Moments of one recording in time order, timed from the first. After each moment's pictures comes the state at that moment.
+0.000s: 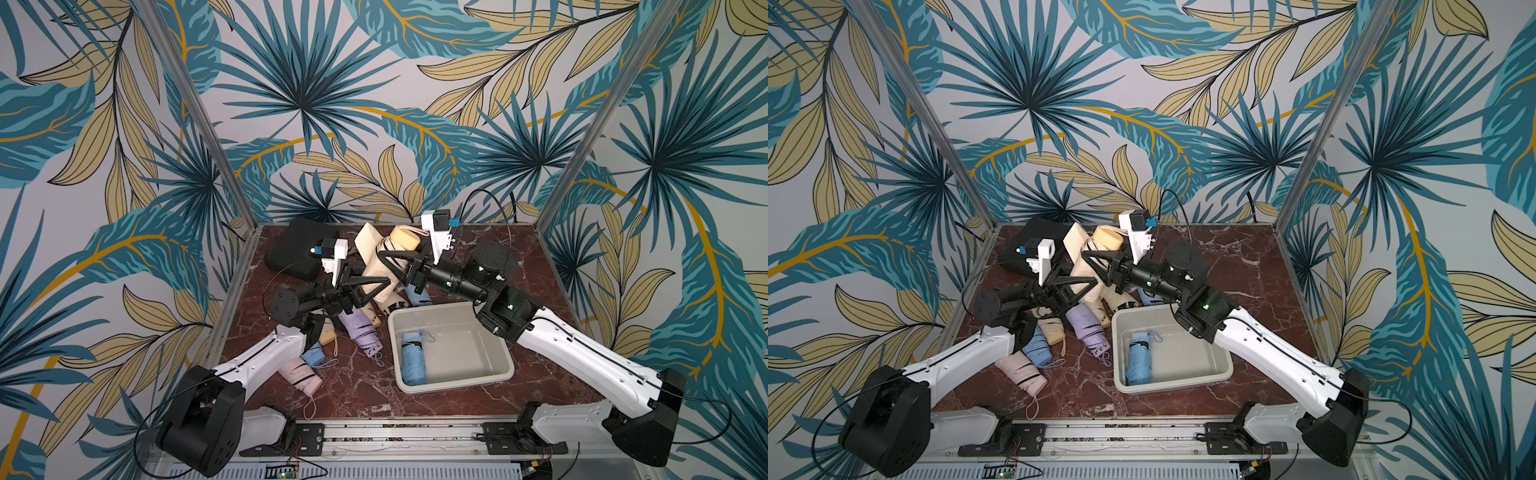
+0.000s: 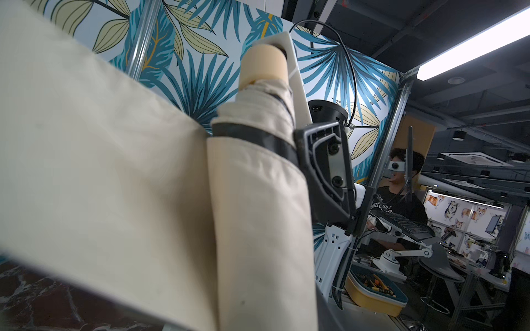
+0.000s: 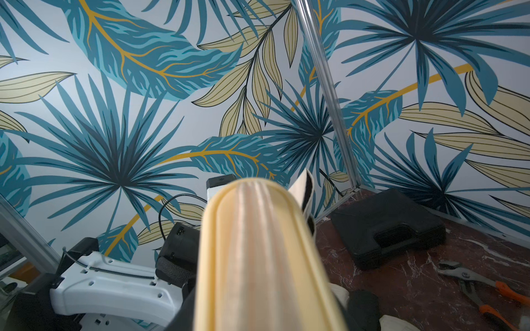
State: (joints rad) left arm -0.39 1.28 0.67 1.36 0.97 -1.00; right arm 0.80 1.30 1.27 0.16 -0.31 0.43
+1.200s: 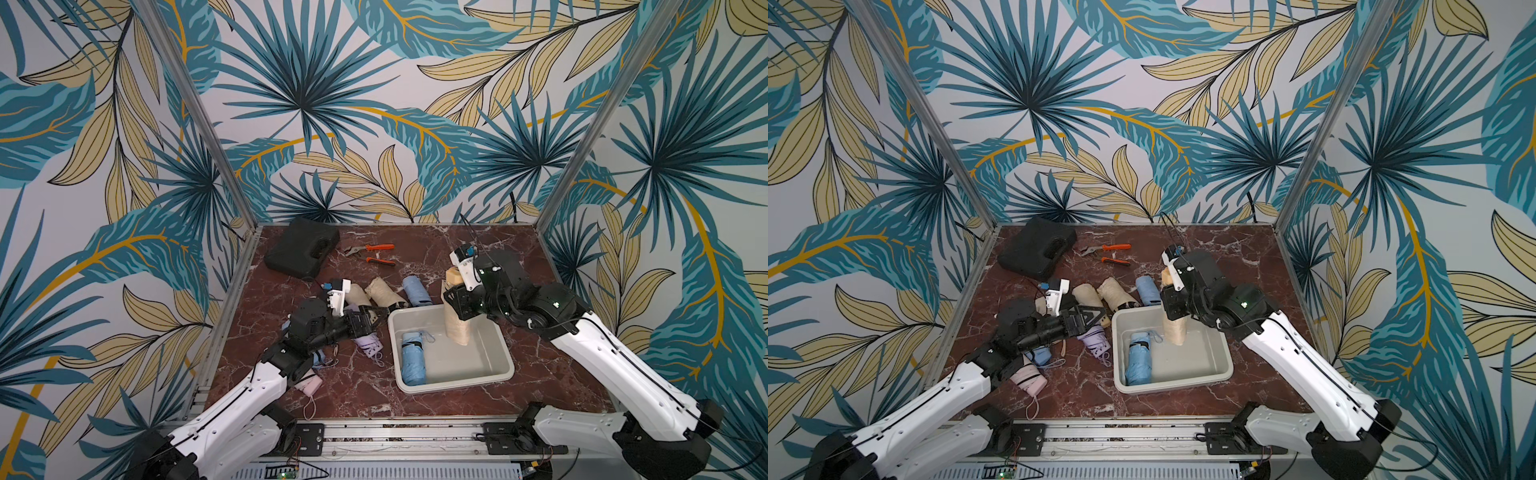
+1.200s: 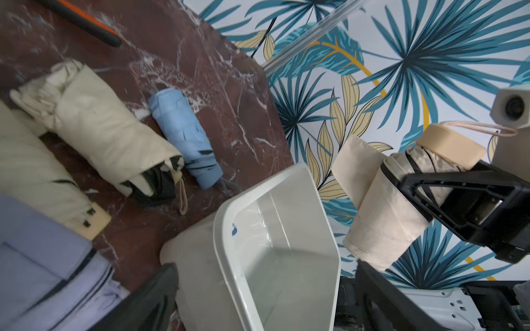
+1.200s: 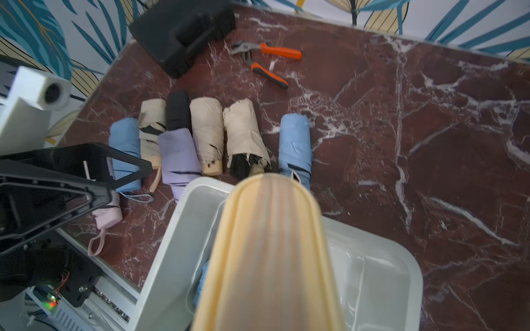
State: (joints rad) left arm -0.55 0.92 0.50 0.10 0.45 -0.91; right arm 0.68 1.22 1.39 -1.01 0.10 0.28
